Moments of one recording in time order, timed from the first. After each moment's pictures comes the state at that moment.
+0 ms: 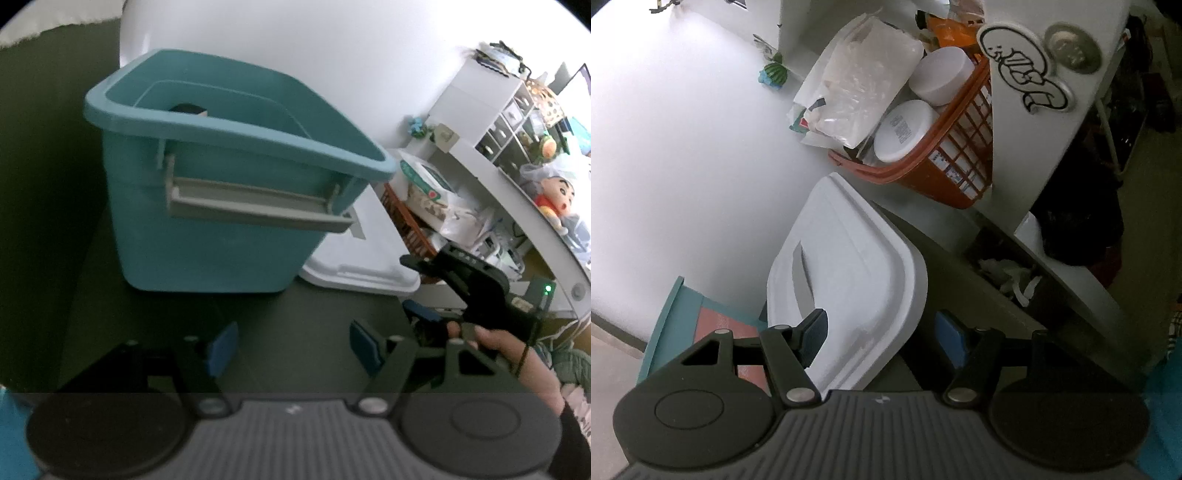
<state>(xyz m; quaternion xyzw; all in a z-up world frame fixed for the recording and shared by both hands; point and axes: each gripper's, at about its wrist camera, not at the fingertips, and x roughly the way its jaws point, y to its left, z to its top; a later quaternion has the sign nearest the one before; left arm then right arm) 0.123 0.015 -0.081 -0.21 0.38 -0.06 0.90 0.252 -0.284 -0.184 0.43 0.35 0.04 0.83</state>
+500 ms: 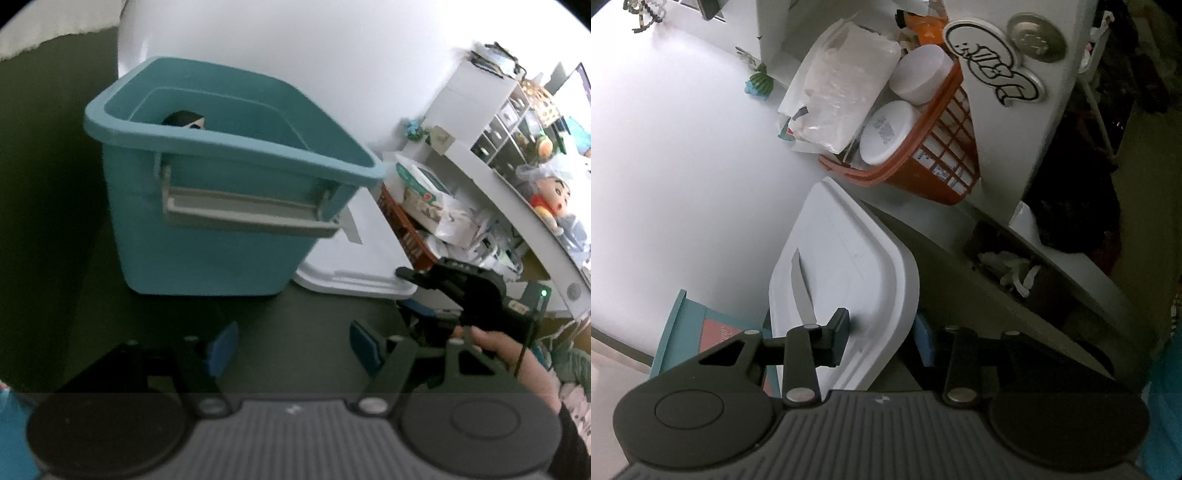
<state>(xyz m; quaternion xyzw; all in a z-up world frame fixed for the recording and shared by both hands) 0.119 0.012 -0.073 -0.21 0.38 -0.06 0.90 0.248 -0.289 -0.188 0.46 0.35 0.04 0.82</state>
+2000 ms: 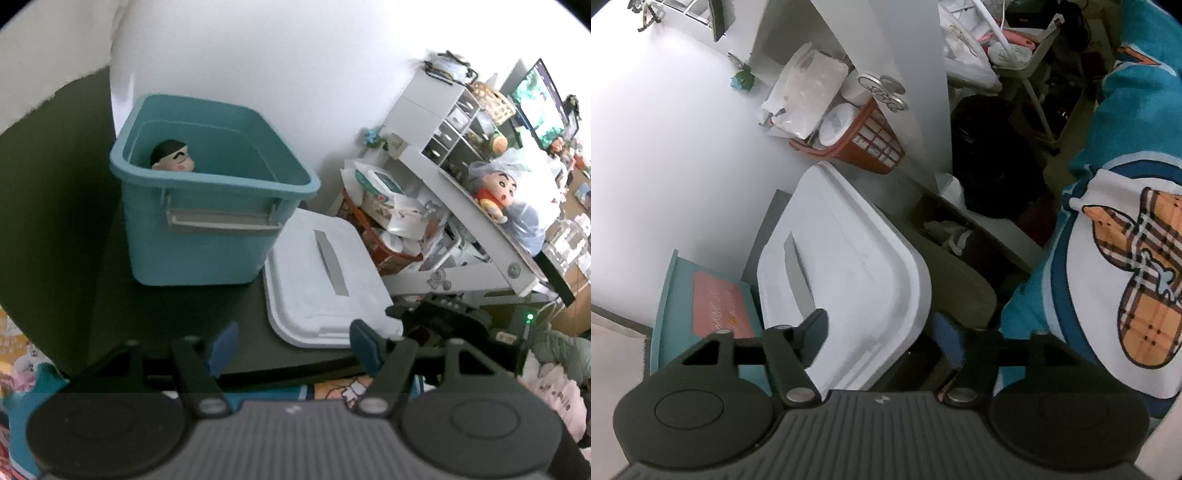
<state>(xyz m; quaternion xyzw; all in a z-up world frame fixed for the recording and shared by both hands) 0.067 0.013 -0.032 -0.20 0.36 -0.09 0.91 0.156 -0.314 -0.157 0.43 0.40 0.00 0.81</state>
